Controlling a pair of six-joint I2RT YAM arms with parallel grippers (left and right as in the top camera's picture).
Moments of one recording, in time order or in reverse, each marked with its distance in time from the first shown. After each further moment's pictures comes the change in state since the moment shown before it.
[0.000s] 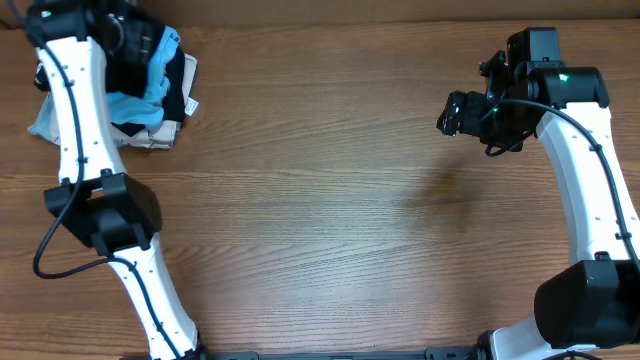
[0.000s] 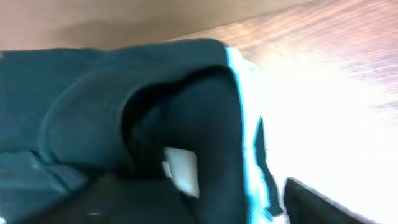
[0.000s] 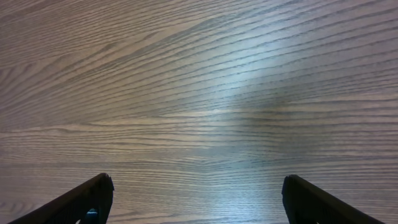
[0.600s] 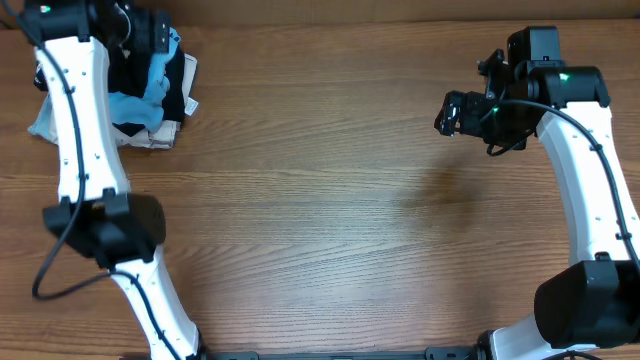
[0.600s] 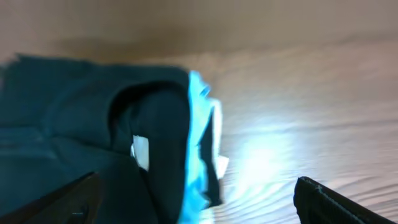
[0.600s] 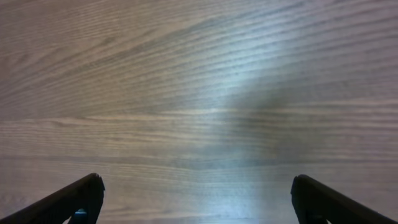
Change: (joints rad) left arm -0.050 -0.151 0.000 -0.055 0.065 -0.204; right arm 0.000 0.000 0.025 -0.031 0.014 -0.051
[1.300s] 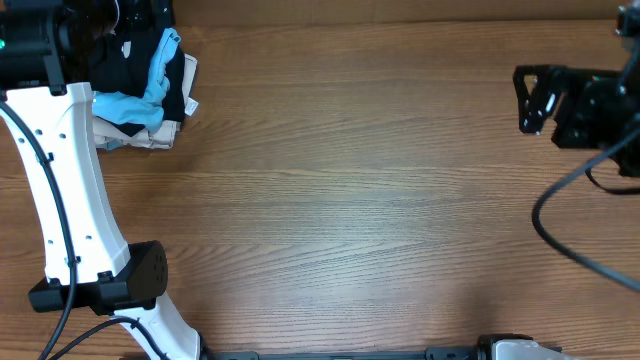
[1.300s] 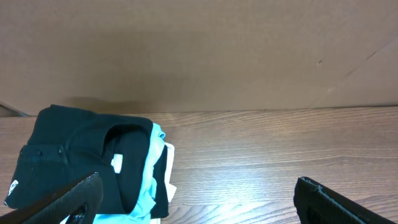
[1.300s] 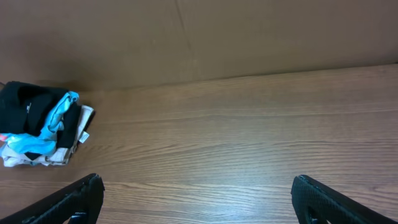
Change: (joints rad) left arm -0.065 -0.259 0.028 -0.026 0.055 -0.174; right arm 0.000 -0.320 0.631 -0.261 0.058 -0.023
